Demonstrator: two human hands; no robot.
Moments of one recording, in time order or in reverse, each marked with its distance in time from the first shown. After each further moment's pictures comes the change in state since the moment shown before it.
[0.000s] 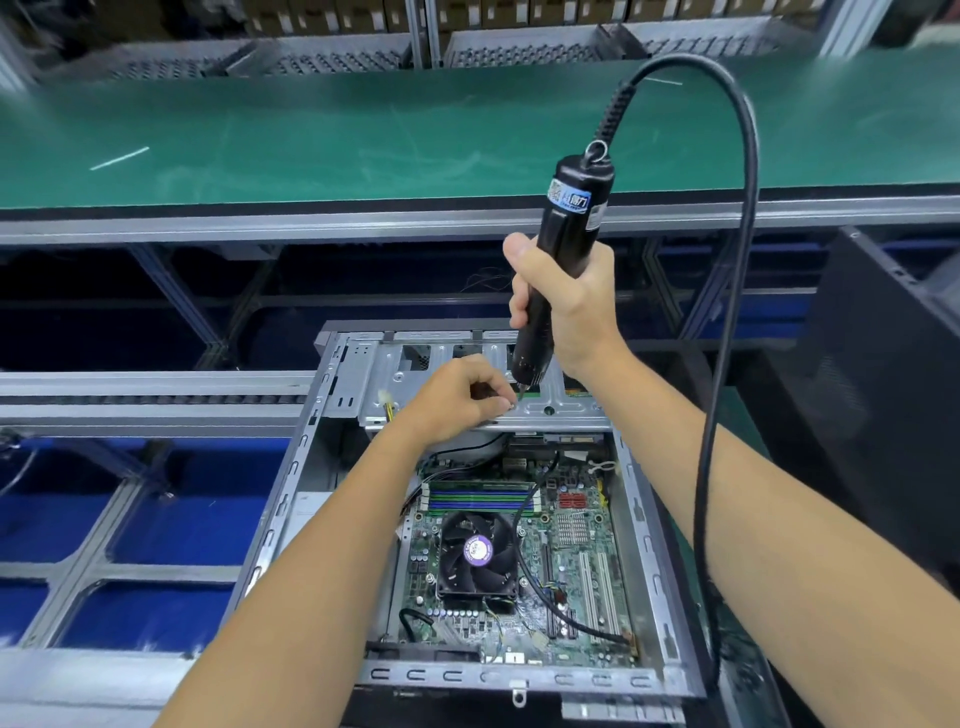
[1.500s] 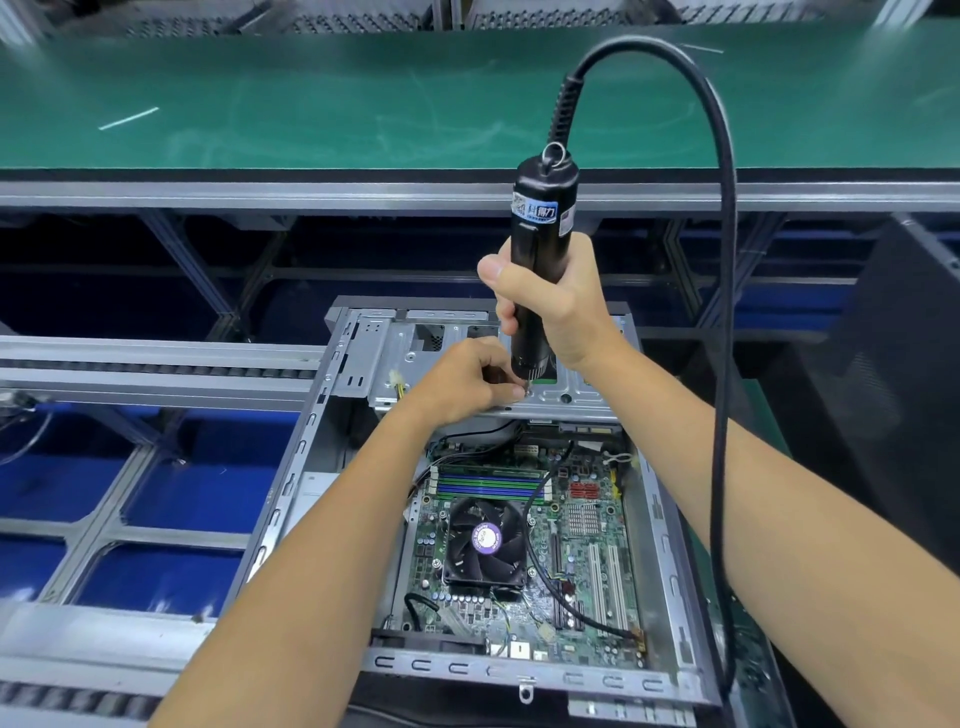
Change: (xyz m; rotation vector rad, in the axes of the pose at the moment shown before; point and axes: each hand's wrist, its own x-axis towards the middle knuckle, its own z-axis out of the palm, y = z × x) left_hand 0.004 -0.004 -0.002 -0.071 -0.023 -0.042; right_hand -0.001 0.011 0.014 -0.028 -0.239 0.039
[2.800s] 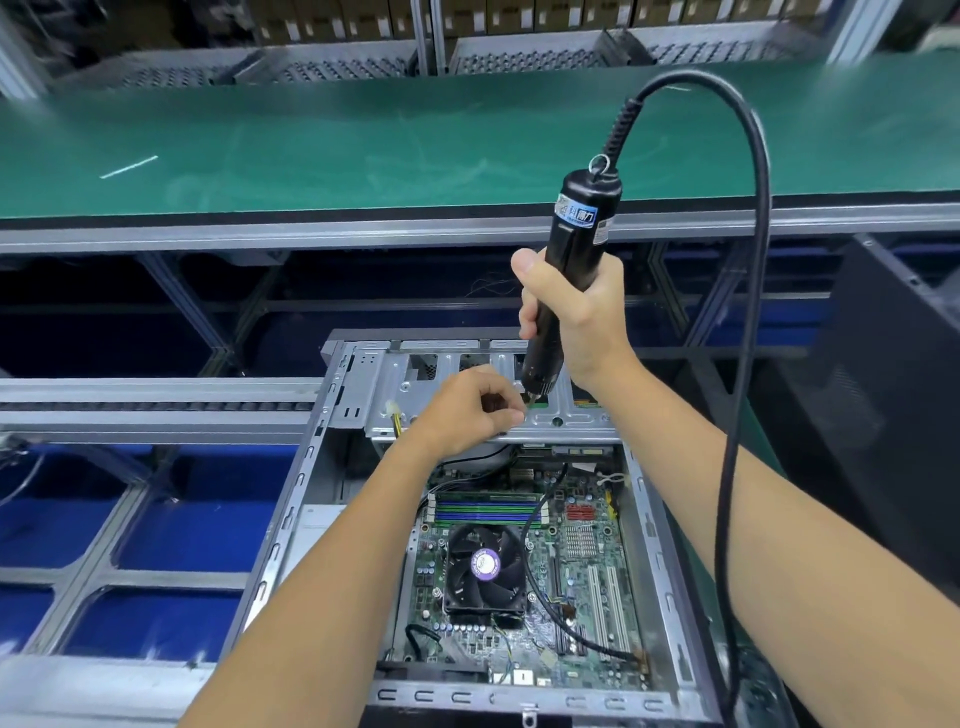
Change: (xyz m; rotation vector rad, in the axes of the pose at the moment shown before) left_hand 0.000 0.000 0.006 0.092 0.036 0.042; right_hand -0.002 -0.009 -0.016 -0.018 0.241 -0.040
